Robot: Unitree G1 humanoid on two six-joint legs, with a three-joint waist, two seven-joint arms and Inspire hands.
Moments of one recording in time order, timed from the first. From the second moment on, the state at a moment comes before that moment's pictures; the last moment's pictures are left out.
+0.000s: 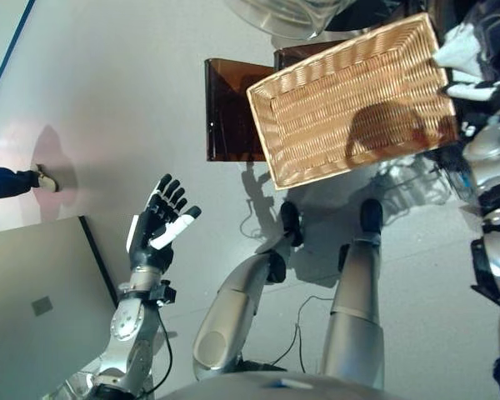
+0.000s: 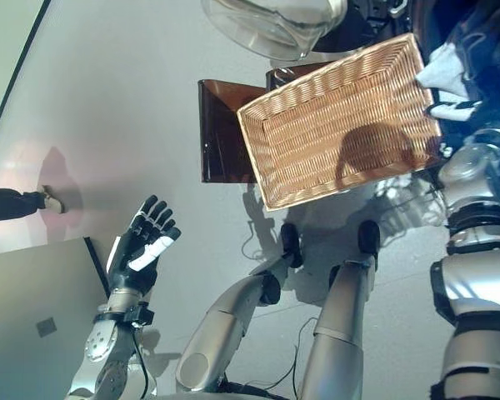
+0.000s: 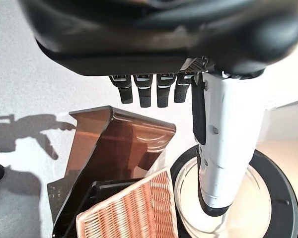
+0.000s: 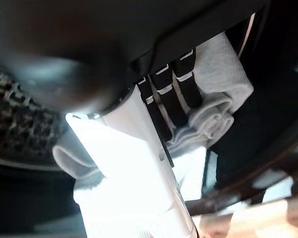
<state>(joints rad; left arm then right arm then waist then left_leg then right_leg) 0.22 0.28 -0.17 0.01 -0.59 -0.35 0.04 -1.11 -0.88 0.33 1.23 -0.02 -0.04 -0.50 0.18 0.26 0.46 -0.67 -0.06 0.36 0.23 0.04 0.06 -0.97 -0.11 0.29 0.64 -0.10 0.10</state>
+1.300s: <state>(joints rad) 0.21 0.29 -0.18 0.01 -0.60 -0.35 0.09 -1.23 -0.91 0.31 1.28 -0.03 0.05 -0.64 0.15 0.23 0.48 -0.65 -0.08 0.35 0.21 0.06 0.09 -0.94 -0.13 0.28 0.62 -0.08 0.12</state>
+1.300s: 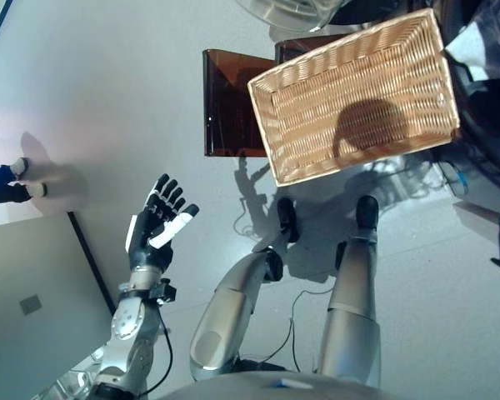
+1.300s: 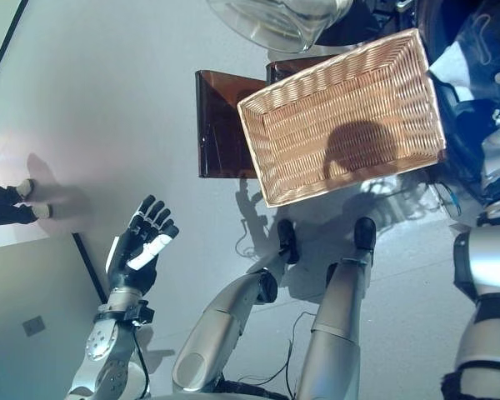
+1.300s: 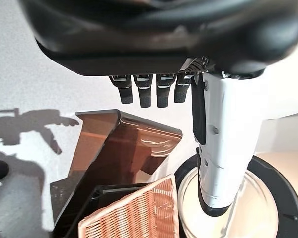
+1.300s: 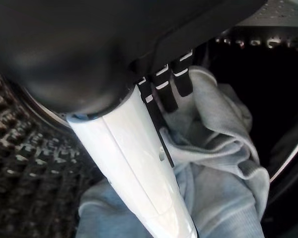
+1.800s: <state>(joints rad) 0.20 0.29 -0.18 0.01 -0.60 -0.36 0.11 -0.89 -0.61 0.20 0.91 -0.25 0.09 -0.78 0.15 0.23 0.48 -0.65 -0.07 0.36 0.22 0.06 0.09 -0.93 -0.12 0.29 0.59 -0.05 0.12</state>
